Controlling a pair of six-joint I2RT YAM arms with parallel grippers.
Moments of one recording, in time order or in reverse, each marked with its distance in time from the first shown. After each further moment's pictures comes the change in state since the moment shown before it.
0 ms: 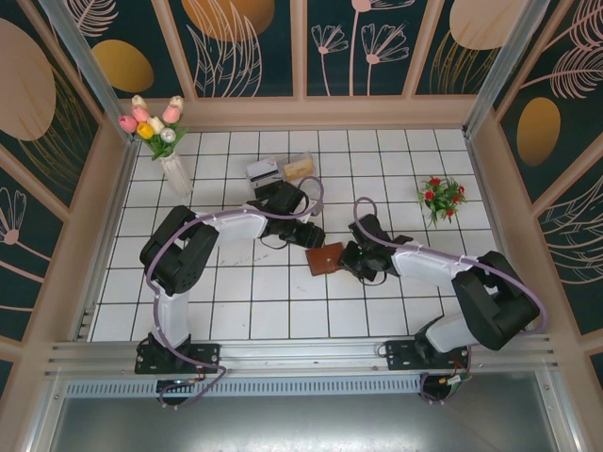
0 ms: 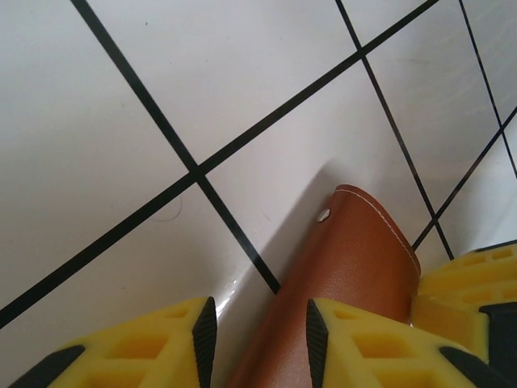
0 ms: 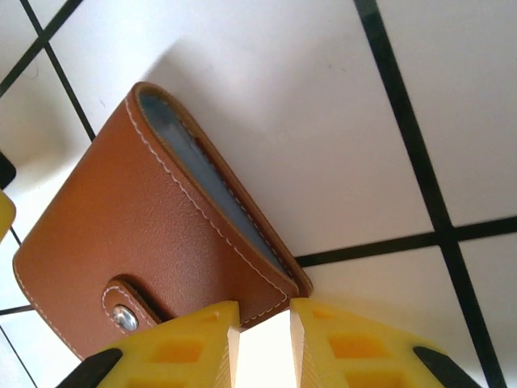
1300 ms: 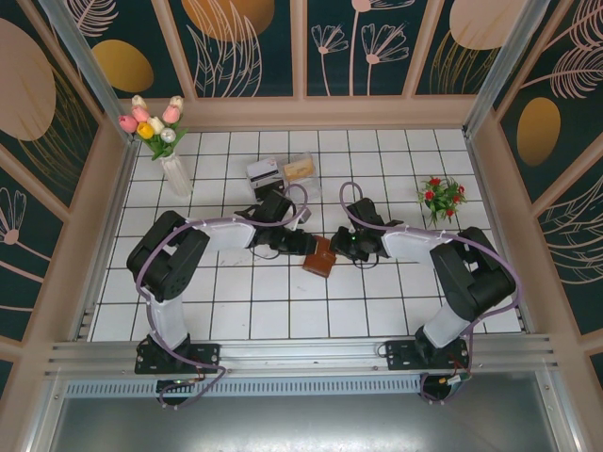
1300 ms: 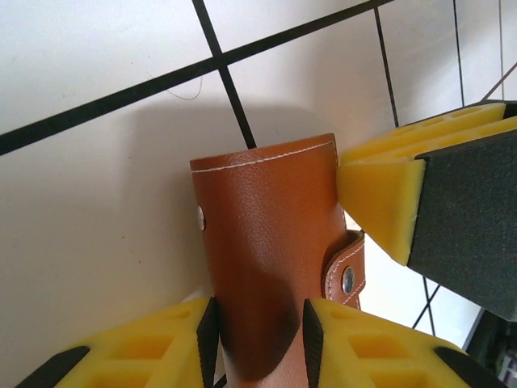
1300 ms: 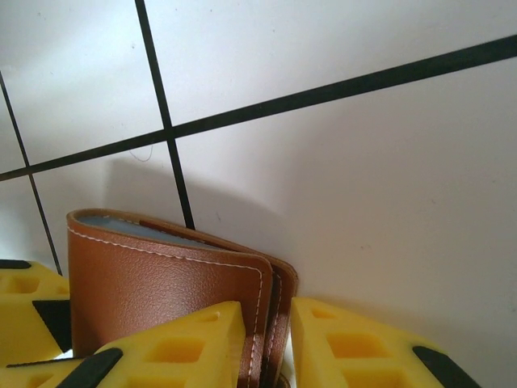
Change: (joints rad) left arm 0.029 -0.085 -0.185 0.128 0.114 -0.200; right arm -0.066 0.183 0.127 0.106 -0.070 -0.249
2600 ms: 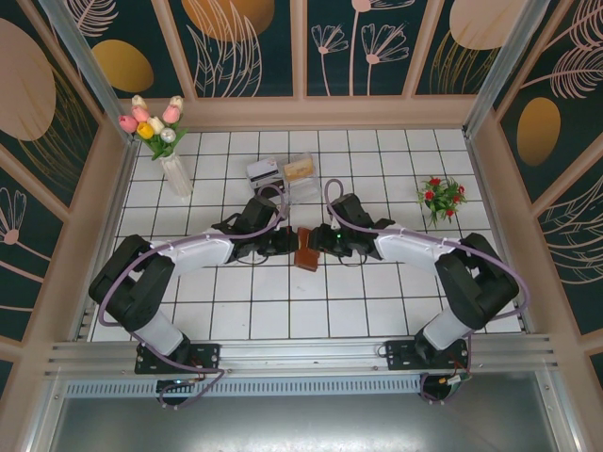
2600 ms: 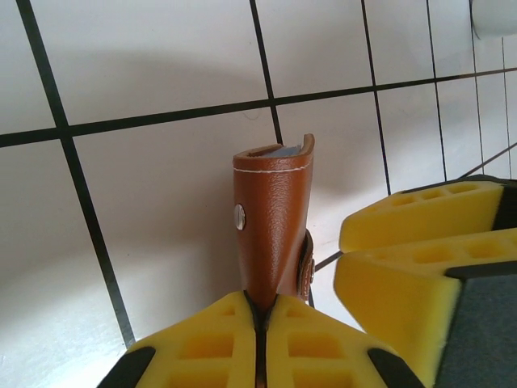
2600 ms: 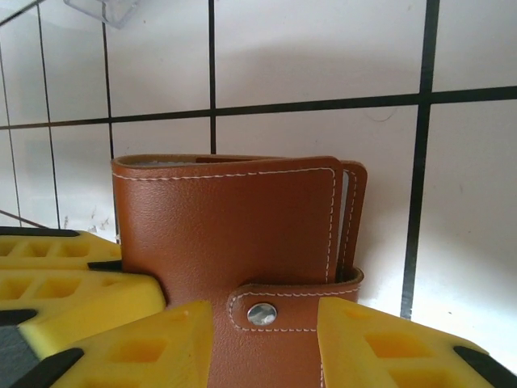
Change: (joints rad) left arm 0.002 -0.267 -0.191 0.062 -0.202 -0.175; right arm 0.123 -0.042 0.074 0.015 -0.054 -0.021
